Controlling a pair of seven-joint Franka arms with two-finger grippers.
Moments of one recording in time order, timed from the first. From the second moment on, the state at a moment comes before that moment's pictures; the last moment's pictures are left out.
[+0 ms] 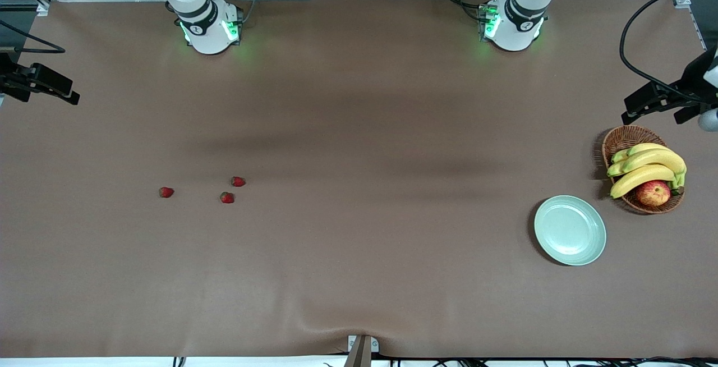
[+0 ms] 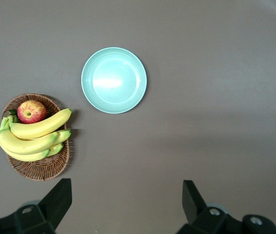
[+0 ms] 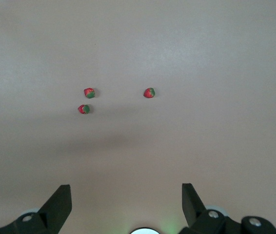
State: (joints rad) left arm 0.00 0.03 -0.04 -1.52 -0.01 1.59 -0.05; right arm 0.05 -0.01 -0.11 -1.50 0.02 1.42 0.03
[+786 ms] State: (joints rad) left arm 0.00 0.03 -0.04 -1.52 -0.01 1.59 -0.05; right arm 0.05 -0.01 -0.10 -1.50 0.02 1.42 0.03
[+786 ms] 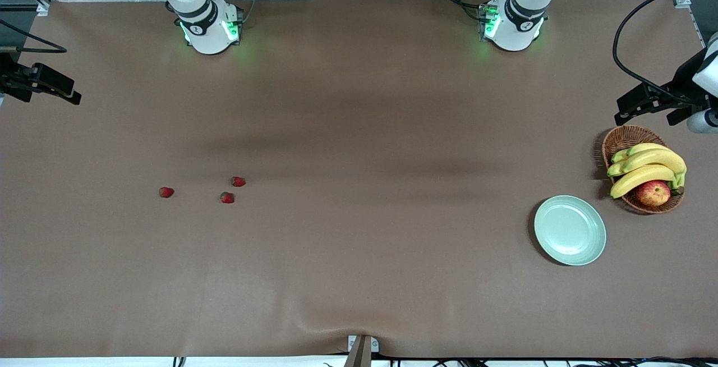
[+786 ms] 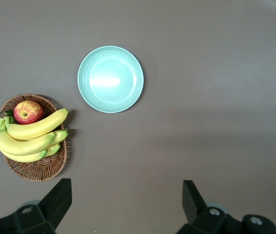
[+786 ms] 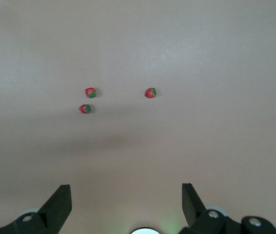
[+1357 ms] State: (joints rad) left arm 0.00 0.03 -0.05 -1.52 -0.01 1.59 -0.05; right arm 0.05 -0.01 -0.10 -1.50 0.02 1.42 0.03
